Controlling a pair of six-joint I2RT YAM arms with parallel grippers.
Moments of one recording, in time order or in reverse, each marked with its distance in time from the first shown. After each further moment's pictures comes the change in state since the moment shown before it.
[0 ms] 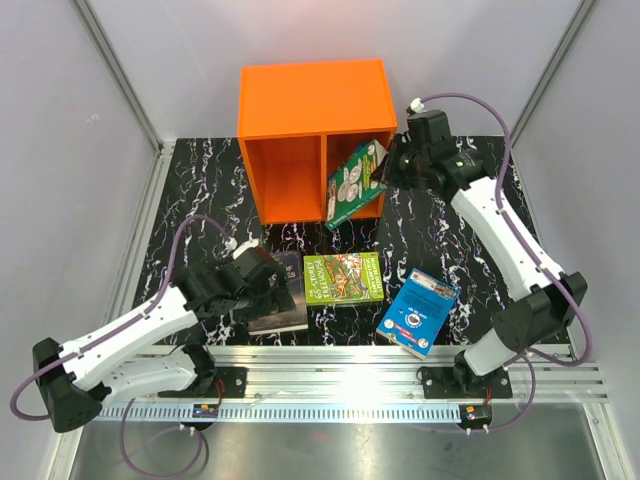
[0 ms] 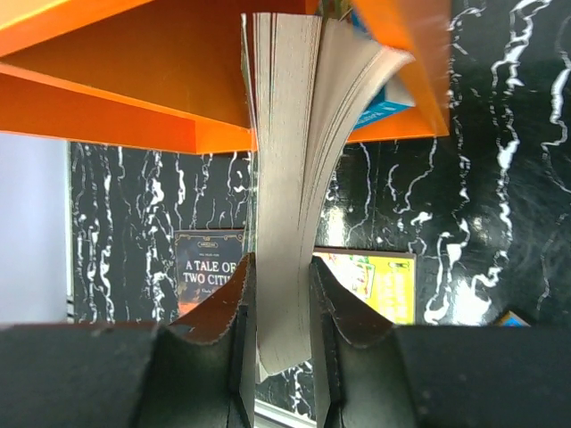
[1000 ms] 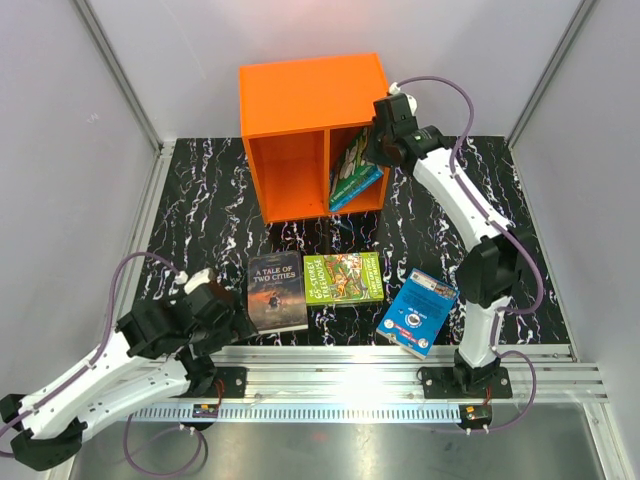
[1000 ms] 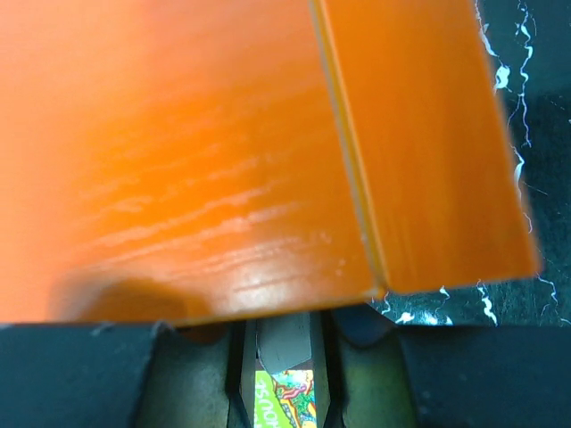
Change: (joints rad) left arm 0.000 -0.423 -0.152 -0.309 -0.039 -0.166; right arm 0.039 0.381 0.311 0.038 0.235 0.013
